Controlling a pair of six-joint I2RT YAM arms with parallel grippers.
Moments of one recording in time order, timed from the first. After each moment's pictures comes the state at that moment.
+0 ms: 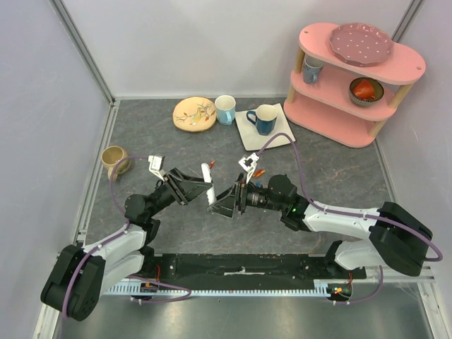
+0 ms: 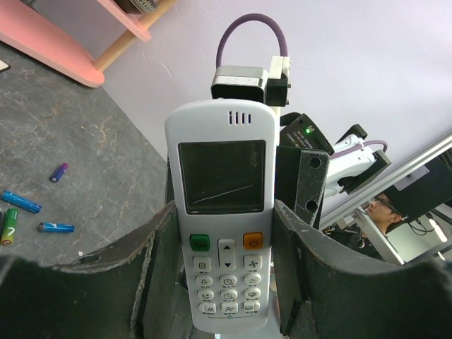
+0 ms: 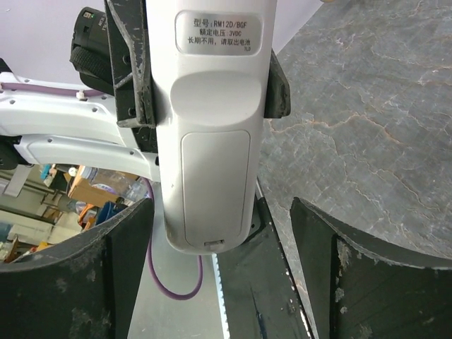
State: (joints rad) left arm -0.38 0.98 0.12 1.29 0.65 -1.22; right arm 0.96 1.31 0.56 0.74 -0.40 0.80
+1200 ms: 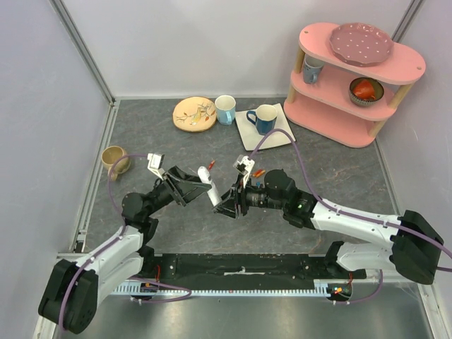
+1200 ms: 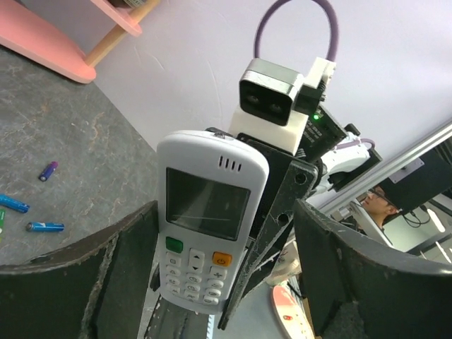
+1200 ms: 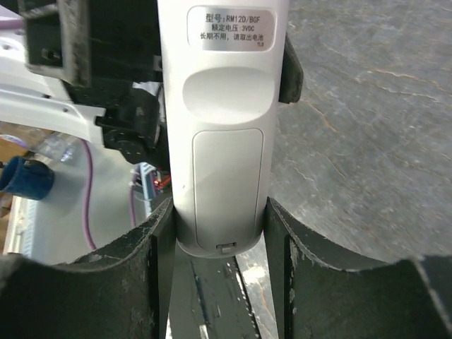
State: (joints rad) left arm -0.38 0.89 0.16 1.18 0.69 -1.23; right arm 0.98 1.22 0.67 0.37 -0.37 0.49
